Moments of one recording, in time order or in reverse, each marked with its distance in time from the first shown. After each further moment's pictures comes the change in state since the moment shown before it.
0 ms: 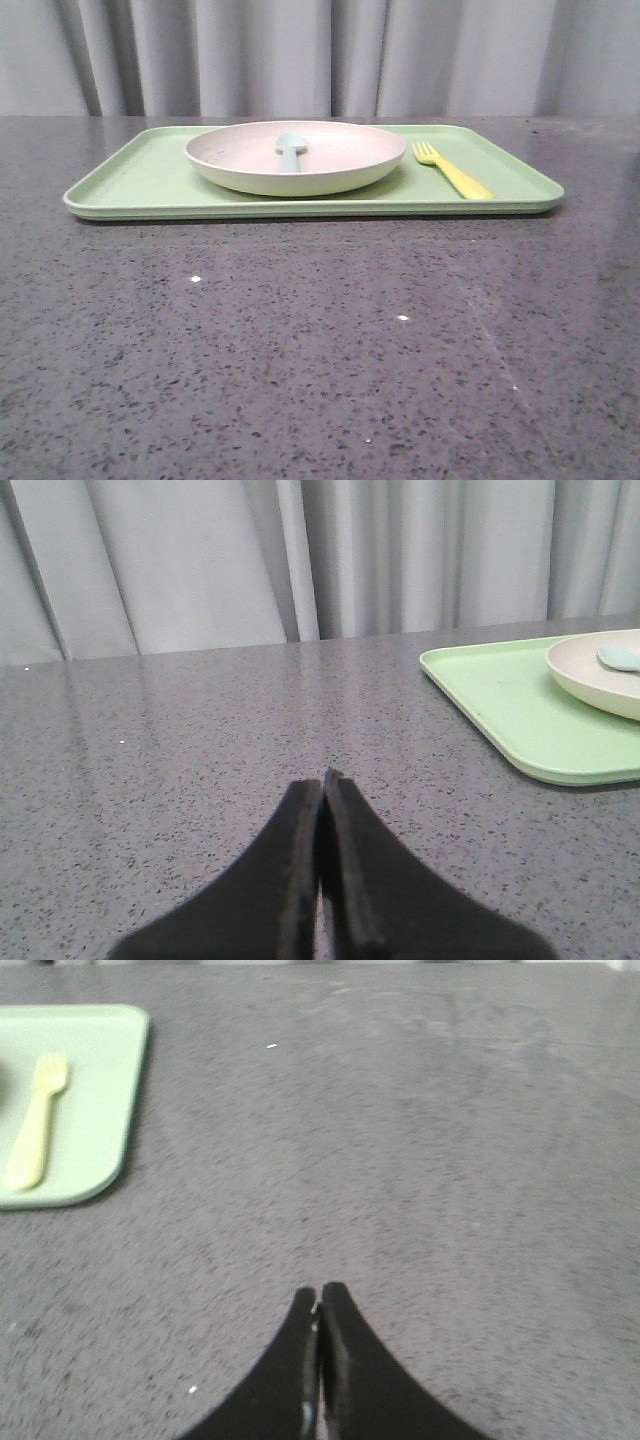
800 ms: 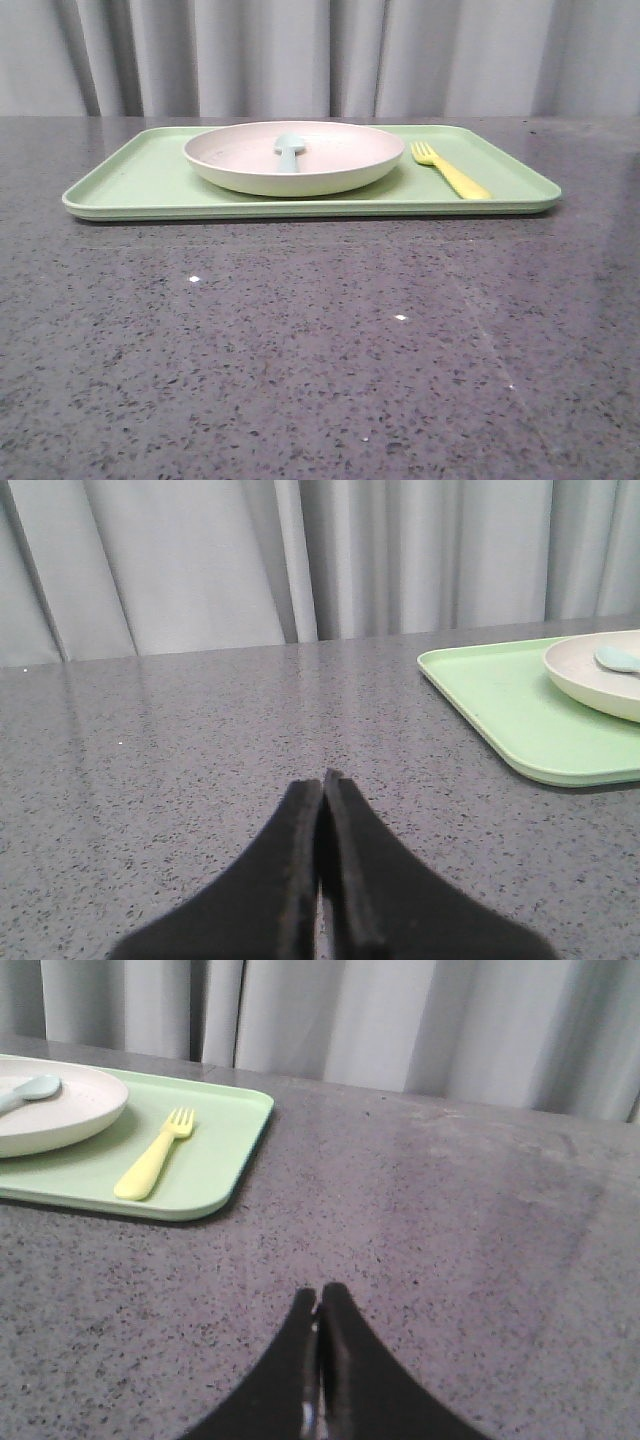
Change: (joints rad) left arm 0.000 0.000 0.000 0.000 0.000 0.000; right arm -0.165 -0.281 0.472 0.364 -0.585 -0.454
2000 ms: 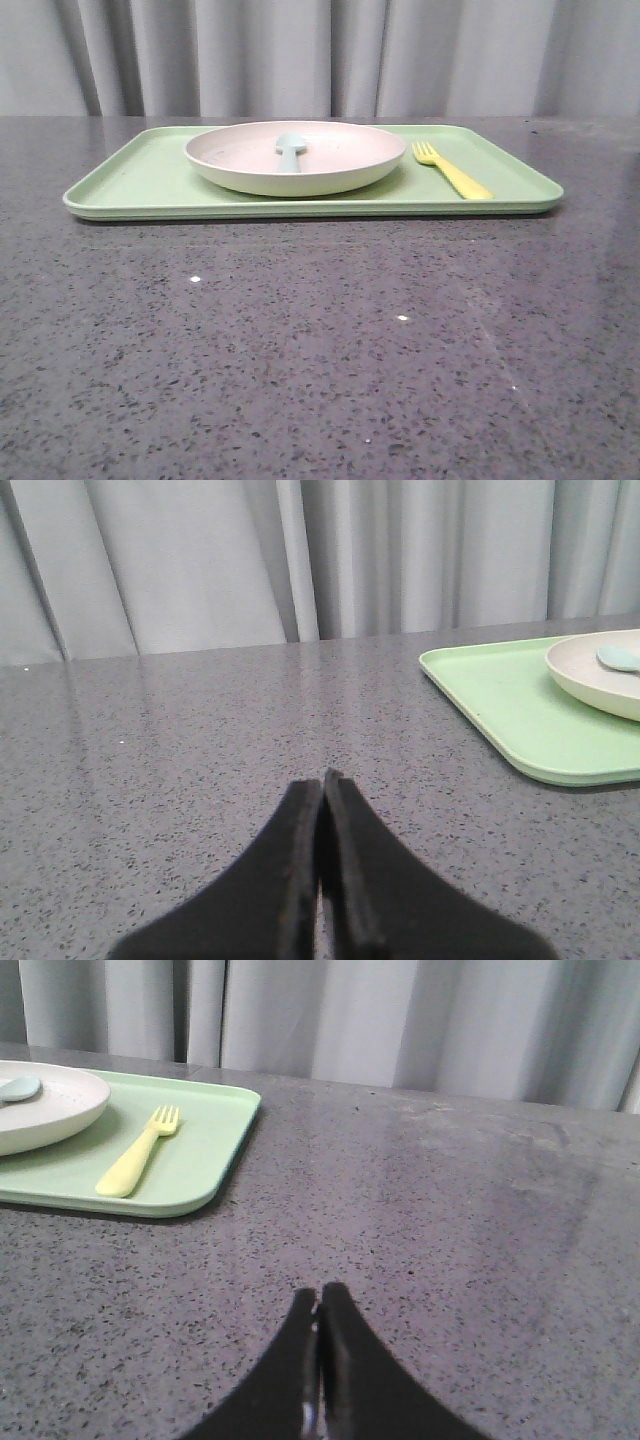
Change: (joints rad) left arm 0.000 0.000 0.000 0.000 0.000 0.000; right arm -0.026 0.000 0.060 0.027 -0.084 0.000
